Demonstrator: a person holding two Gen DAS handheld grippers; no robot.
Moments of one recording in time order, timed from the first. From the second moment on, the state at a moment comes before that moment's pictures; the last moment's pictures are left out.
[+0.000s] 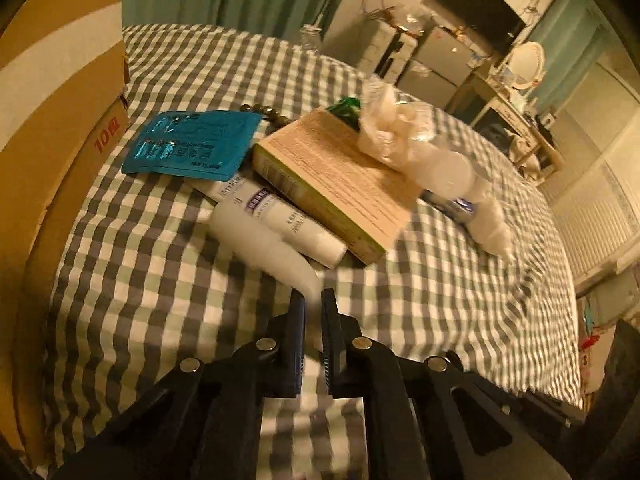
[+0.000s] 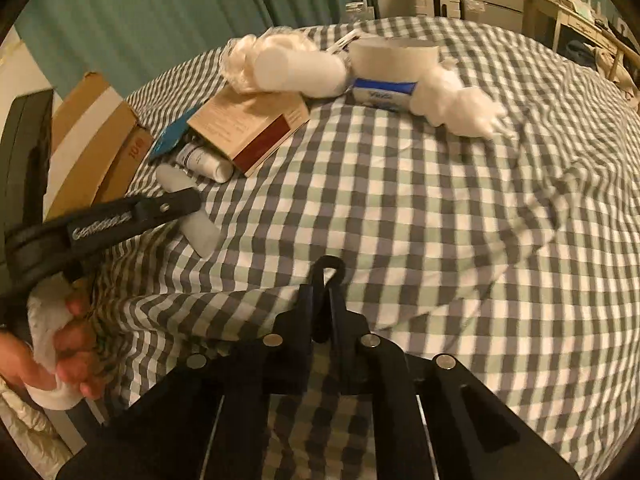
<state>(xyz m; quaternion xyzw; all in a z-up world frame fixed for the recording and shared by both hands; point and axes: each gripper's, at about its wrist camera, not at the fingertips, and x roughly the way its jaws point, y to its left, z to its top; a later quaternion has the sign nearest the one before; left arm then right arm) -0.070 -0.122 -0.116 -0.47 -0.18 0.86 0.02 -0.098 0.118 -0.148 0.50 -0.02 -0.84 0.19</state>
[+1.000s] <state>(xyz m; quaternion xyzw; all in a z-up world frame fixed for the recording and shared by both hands) 0.024 -0.073 0.006 -0.36 -0.09 0.92 0.12 -0.007 0.141 -0.026 0.36 -0.06 -0.91 0.19</state>
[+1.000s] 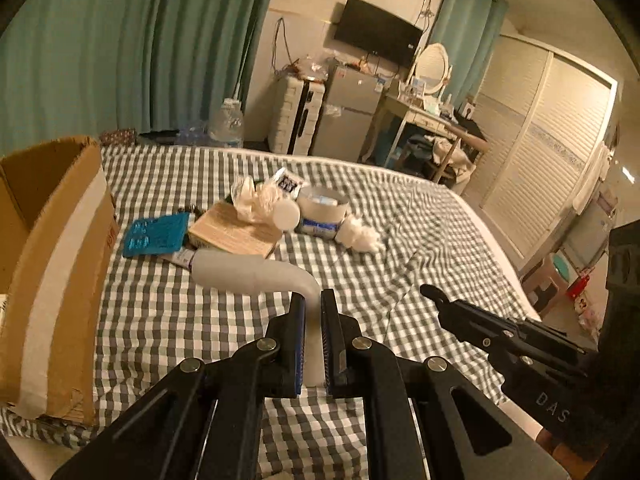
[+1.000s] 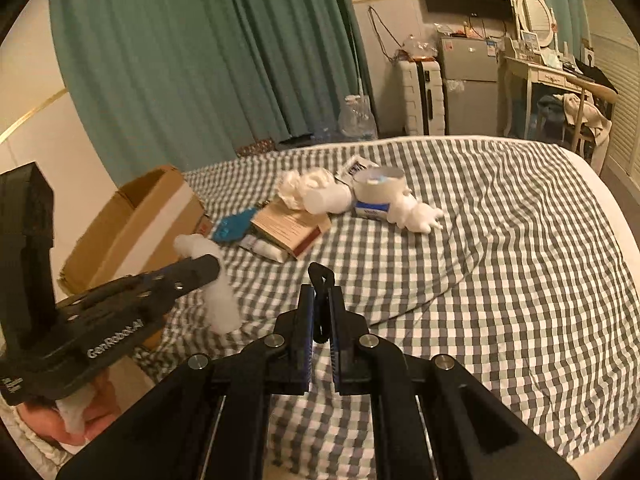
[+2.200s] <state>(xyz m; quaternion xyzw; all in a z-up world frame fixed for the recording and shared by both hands) 0.033 -0.305 0.052 -0.36 -0.14 0.92 -0.06 -0.041 -0.121 0.037 0.34 -0.01 -0.85 0.41</state>
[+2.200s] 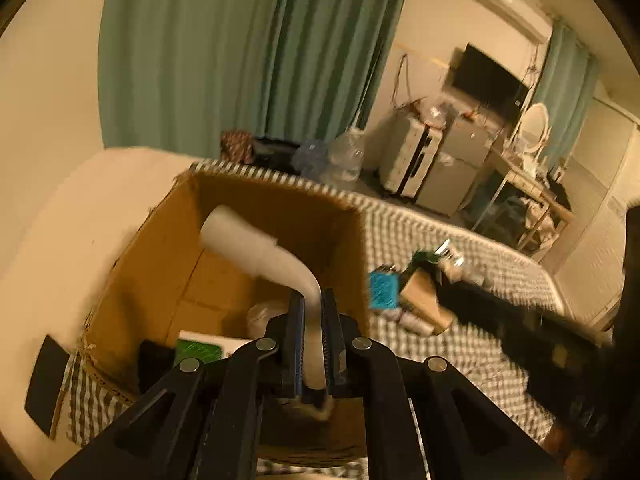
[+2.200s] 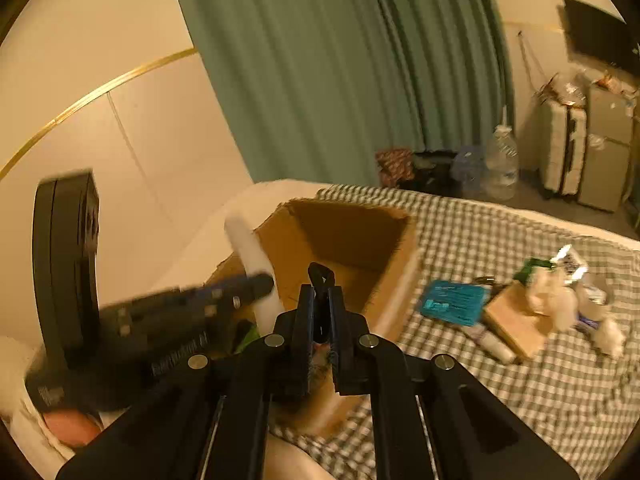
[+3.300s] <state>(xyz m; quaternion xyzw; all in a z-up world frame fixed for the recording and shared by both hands) 0.011 -0.128 -0.001 -0.39 -0.12 0.91 0.00 -0.043 0.156 -0.014 0.32 -0.05 -0.94 0.15</state>
